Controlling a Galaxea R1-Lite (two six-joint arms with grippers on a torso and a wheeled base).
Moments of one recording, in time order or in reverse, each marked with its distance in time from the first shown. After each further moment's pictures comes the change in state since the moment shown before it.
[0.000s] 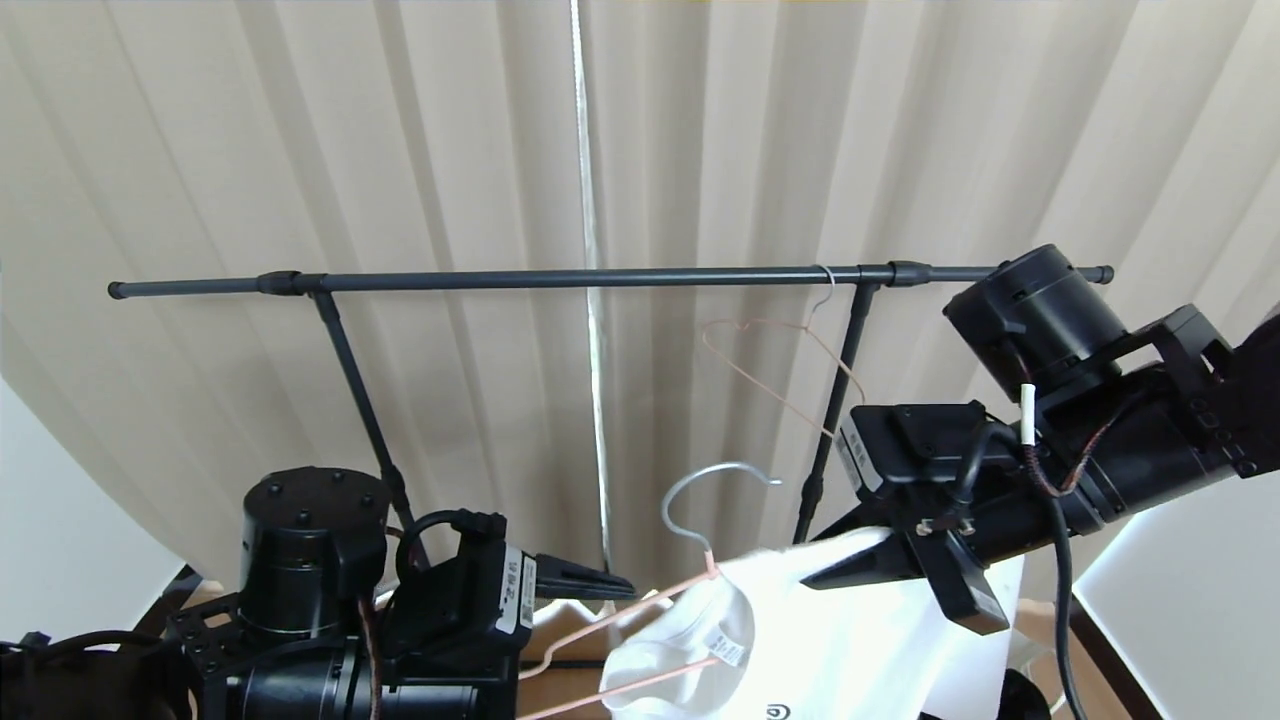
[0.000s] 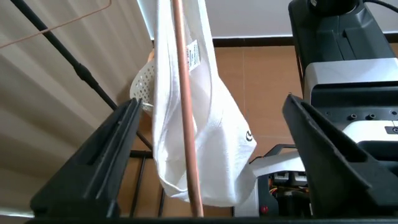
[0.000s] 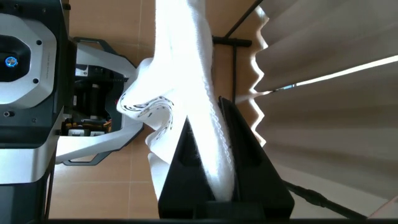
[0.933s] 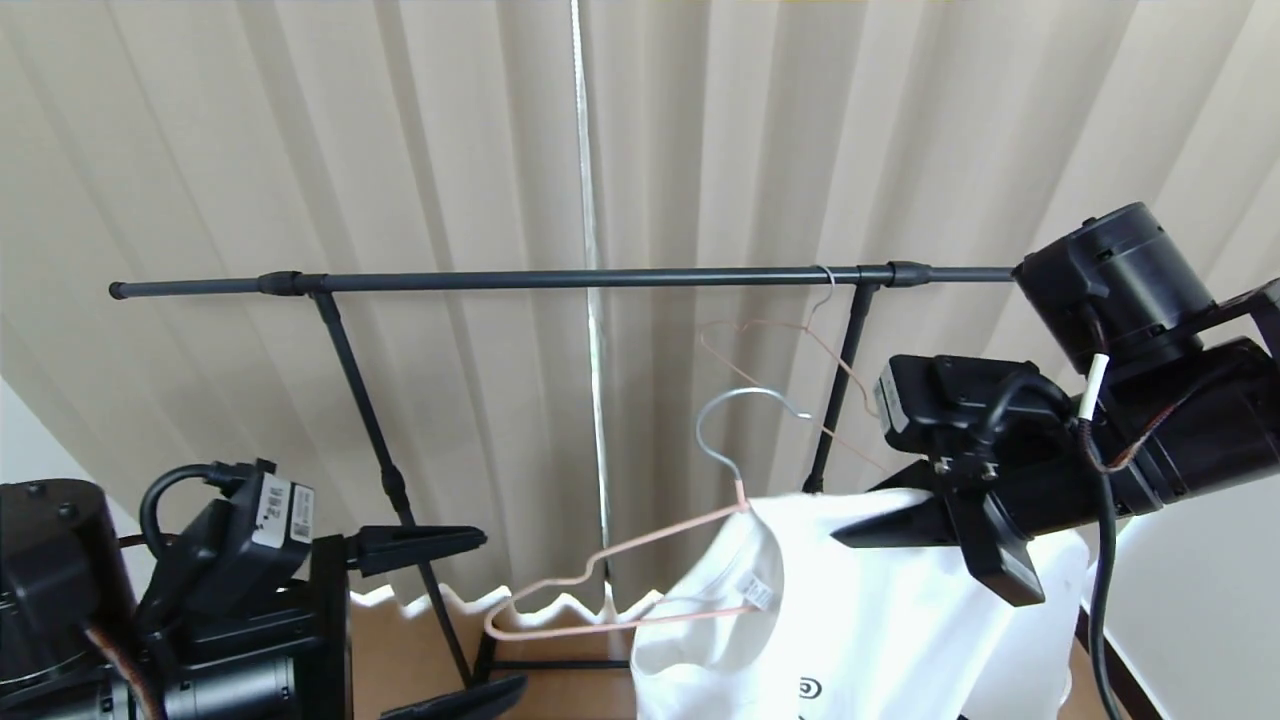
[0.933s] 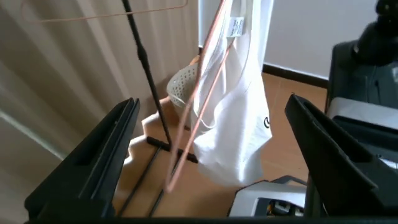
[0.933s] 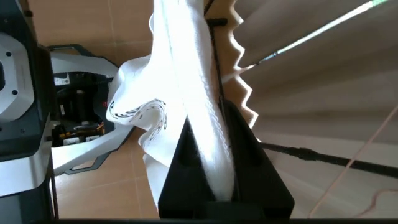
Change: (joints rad) left arm 0.222 -0.304 0.163 -0.023 0.086 -0.262; right arm -0.035 -0.070 -0.003 -0.009 -0.125 0.144
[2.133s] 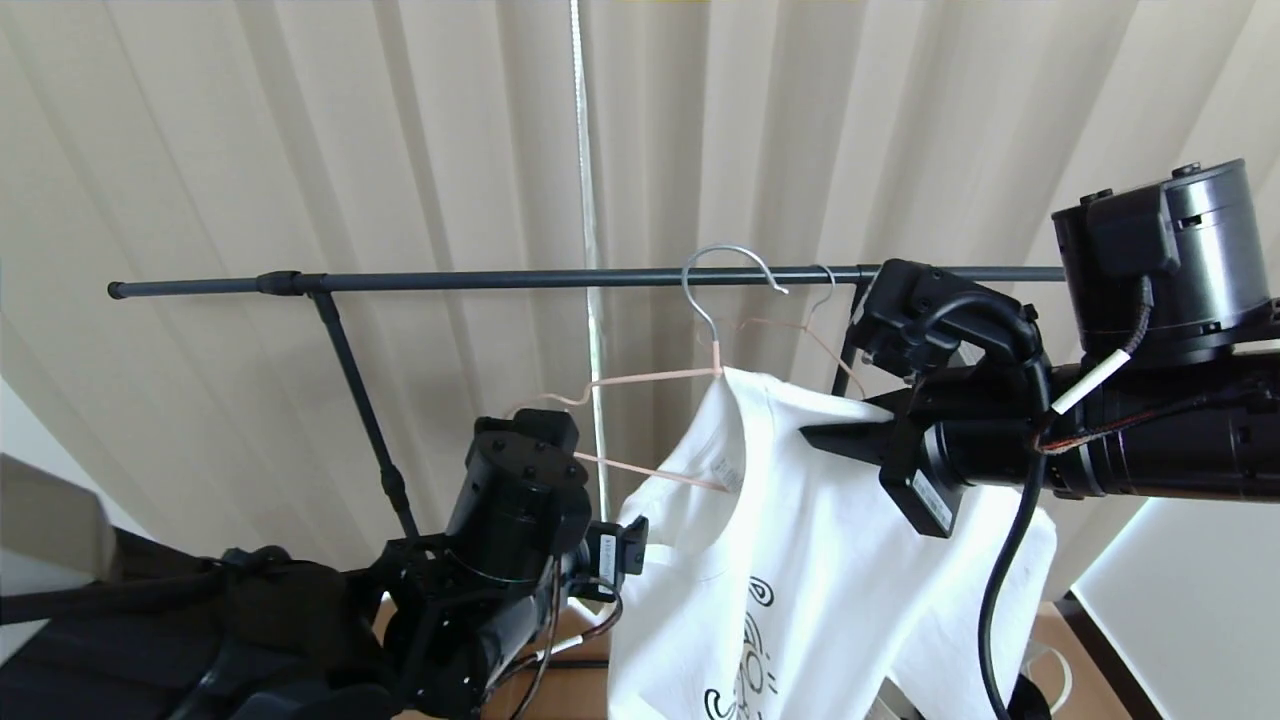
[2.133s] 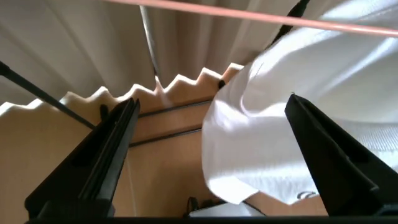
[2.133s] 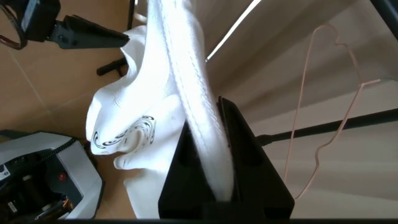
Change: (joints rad) left arm -0.404 0.467 -0.520 0.347 1.114 -0.550; right arm 0.122 -0.059 0.125 -0.418 -0.358 0.344
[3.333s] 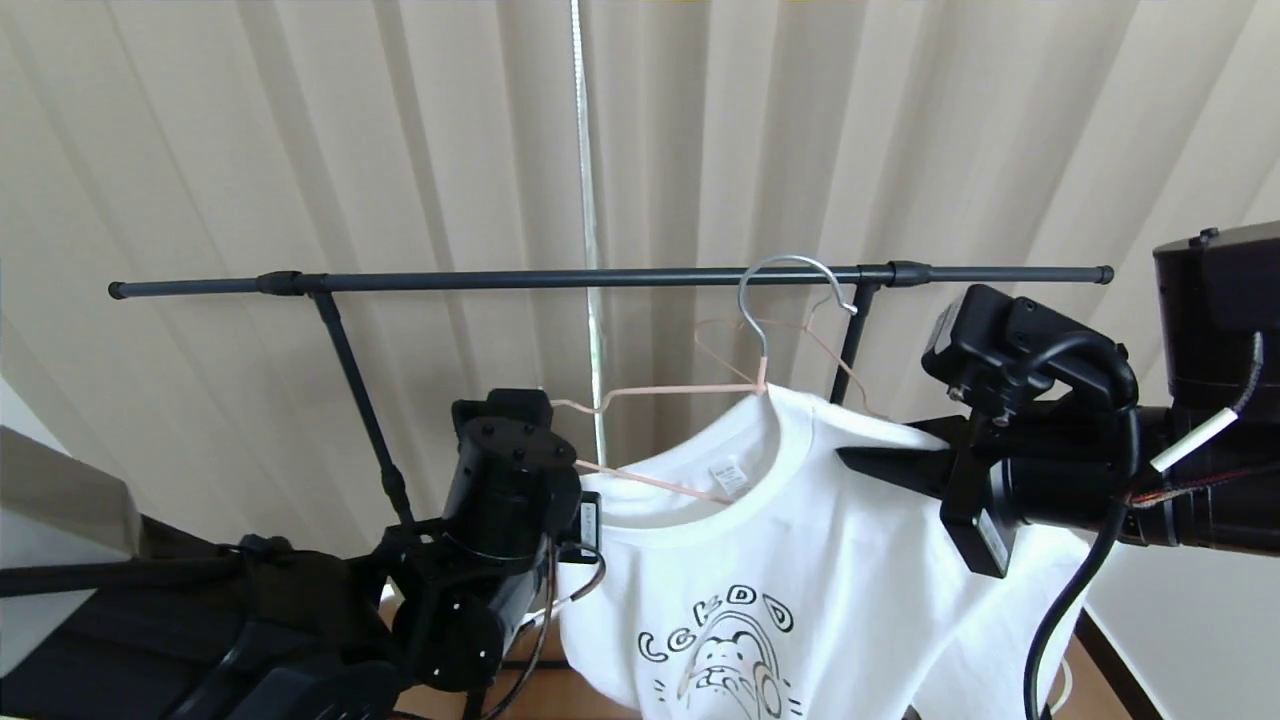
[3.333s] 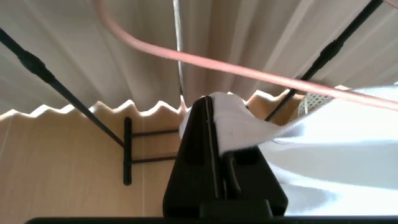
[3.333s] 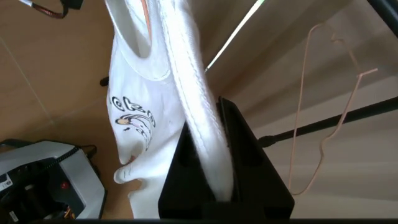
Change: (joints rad) left arm 0.041 0.007 -0.002 -0.058 0.153 0.030; right arm -0.048 -0.104 0.191 -0.146 0.068 0.006
